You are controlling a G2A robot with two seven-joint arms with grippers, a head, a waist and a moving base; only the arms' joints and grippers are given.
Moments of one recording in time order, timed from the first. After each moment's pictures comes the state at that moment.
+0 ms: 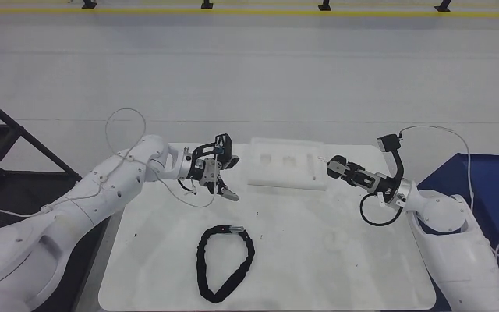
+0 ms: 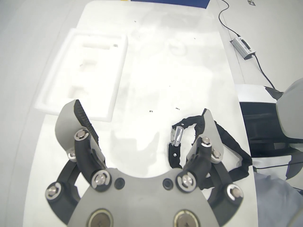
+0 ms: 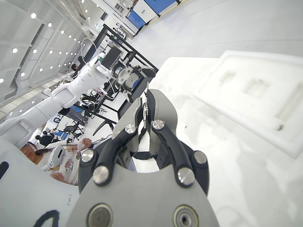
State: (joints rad) left arm 0.33 -0.94 -0.17 -1.07 0.63 -1.01 -0.08; right arm -1.17 -0.99 1.42 -1.50 0.17 -0.51 0.91
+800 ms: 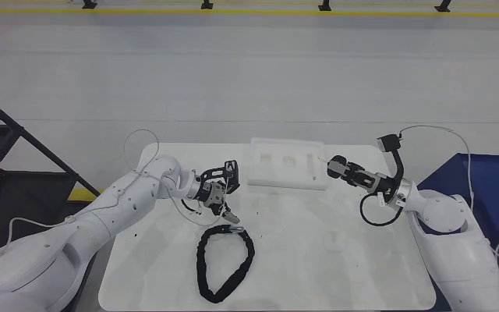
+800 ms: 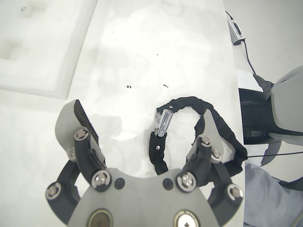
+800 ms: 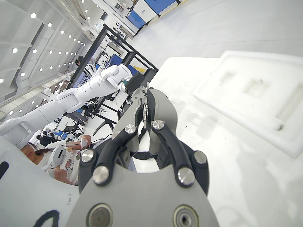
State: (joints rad) left arm 0.42 -1.00 -0.17 -1.01 0.58 -1.01 -0.26; right arm -1.17 -0.99 1.42 -1.50 0.17 -0.51 0.91
